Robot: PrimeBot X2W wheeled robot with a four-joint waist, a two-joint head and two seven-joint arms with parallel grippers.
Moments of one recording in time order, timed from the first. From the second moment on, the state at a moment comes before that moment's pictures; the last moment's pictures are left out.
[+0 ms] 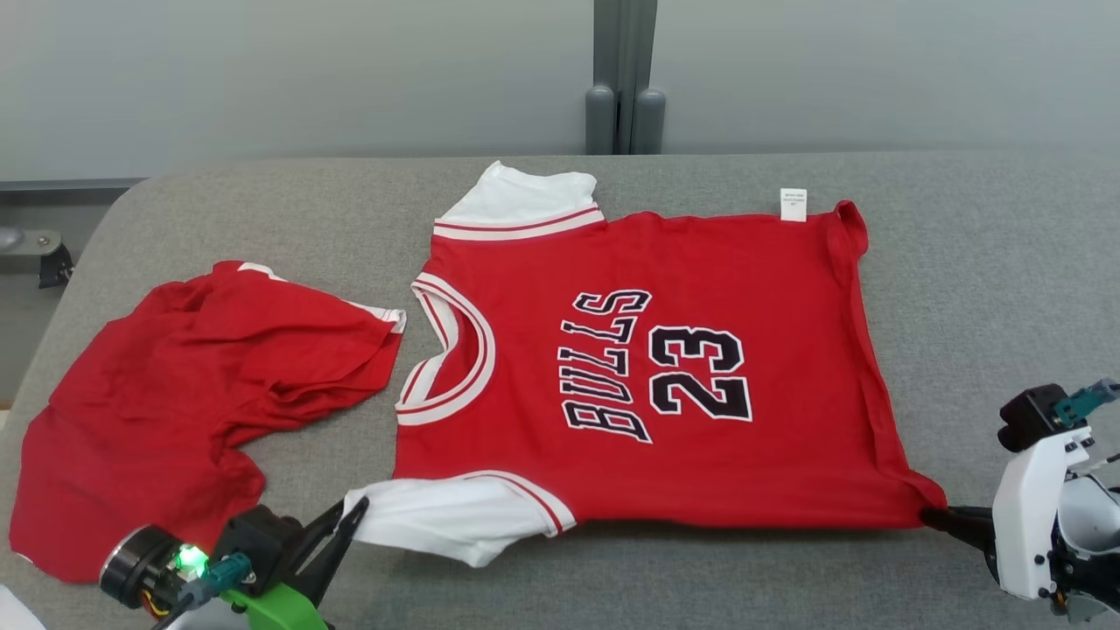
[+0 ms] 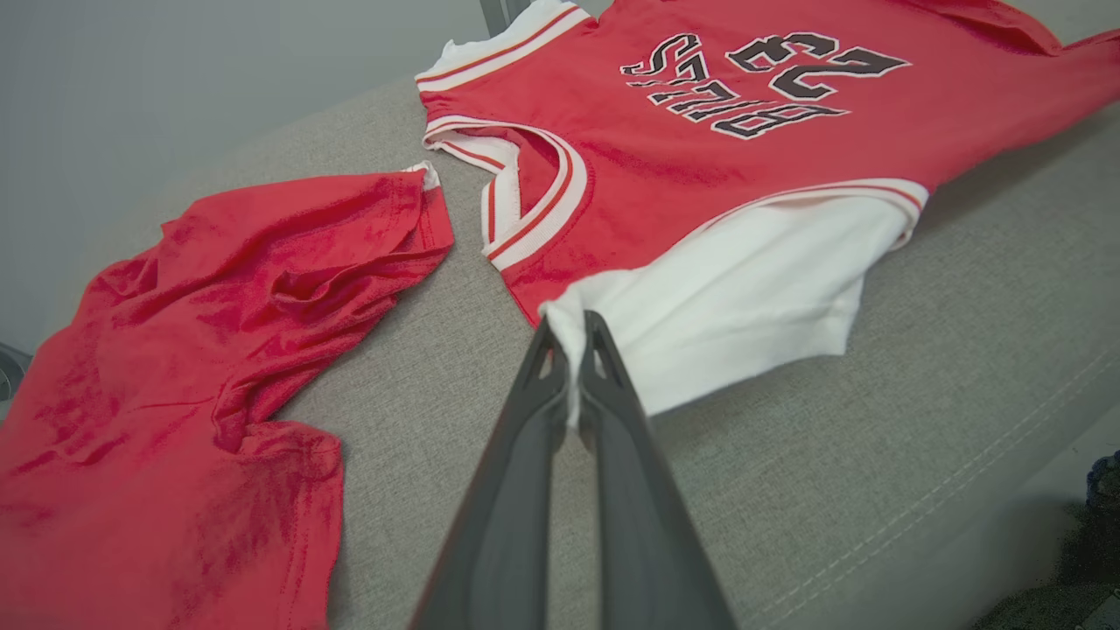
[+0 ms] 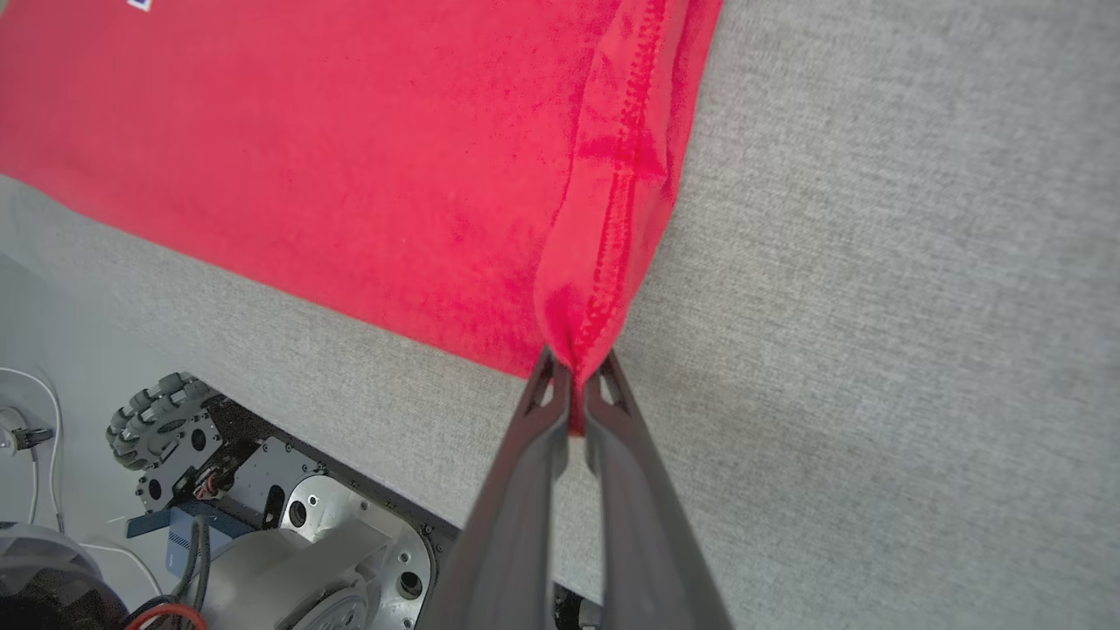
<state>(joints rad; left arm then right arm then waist) -0.07 0.65 -0.62 -0.02 -0.49 -0.03 0.05 -0.58 -0.95 1.25 0.32 1.42 0.13 0.23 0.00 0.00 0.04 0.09</state>
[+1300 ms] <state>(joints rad) -0.63 0.43 -0.67 0.49 -0.33 0.02 -0.04 -0.93 -0.77 1.14 0.59 1.34 0.13 0.28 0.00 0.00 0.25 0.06</state>
